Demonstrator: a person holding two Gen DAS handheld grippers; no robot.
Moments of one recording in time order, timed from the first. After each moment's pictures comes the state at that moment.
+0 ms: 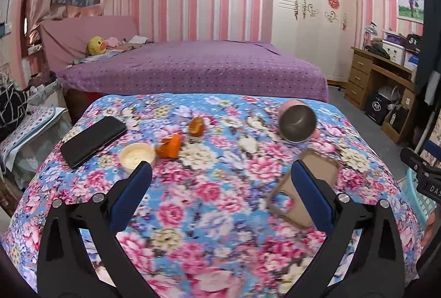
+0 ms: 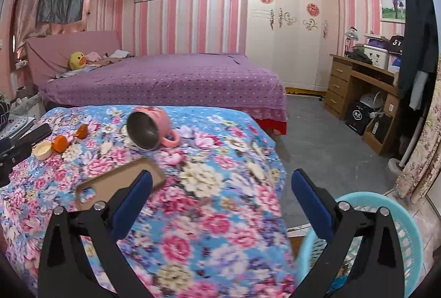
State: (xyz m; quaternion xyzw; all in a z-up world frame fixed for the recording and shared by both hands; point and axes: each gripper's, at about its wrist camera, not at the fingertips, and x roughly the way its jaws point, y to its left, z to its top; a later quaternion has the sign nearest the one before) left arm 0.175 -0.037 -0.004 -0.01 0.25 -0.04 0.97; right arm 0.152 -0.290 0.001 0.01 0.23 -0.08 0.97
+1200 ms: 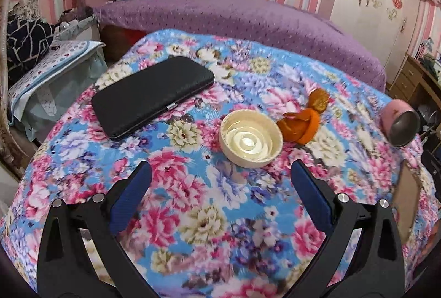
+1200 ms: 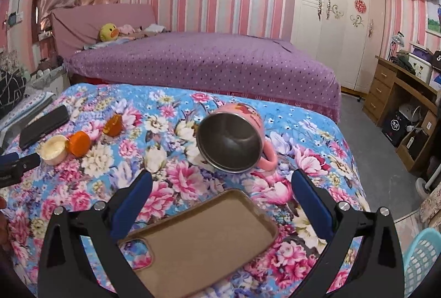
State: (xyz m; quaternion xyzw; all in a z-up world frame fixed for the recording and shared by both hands) left arm 0.269 0.097 -0.065 -0.08 0.38 0.07 0.92; right arm 0.273 -0.183 -0.025 -0.03 0.29 0.00 0.96
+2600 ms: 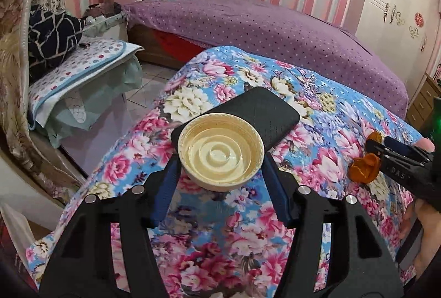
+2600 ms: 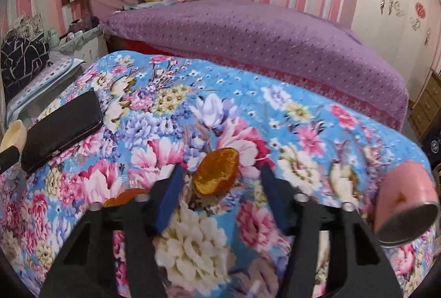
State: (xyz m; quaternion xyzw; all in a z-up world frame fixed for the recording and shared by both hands) left arm 0.276 0.200 -0.043 -0.10 0.36 0.12 0.92; right arm 0.403 -0.016 -0.058 -0.06 0.38 0.12 0.92
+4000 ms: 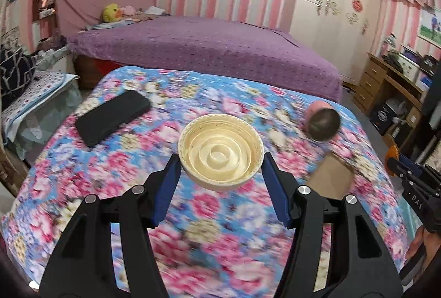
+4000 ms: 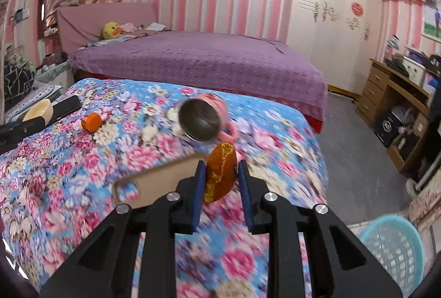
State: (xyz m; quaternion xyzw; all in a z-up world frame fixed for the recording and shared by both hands) left arm 0.188 0.011 0.000 -0.06 0.31 -0.02 0.95; right arm 0.183 -0.241 0.006 -0.03 0.29 0.00 0.96
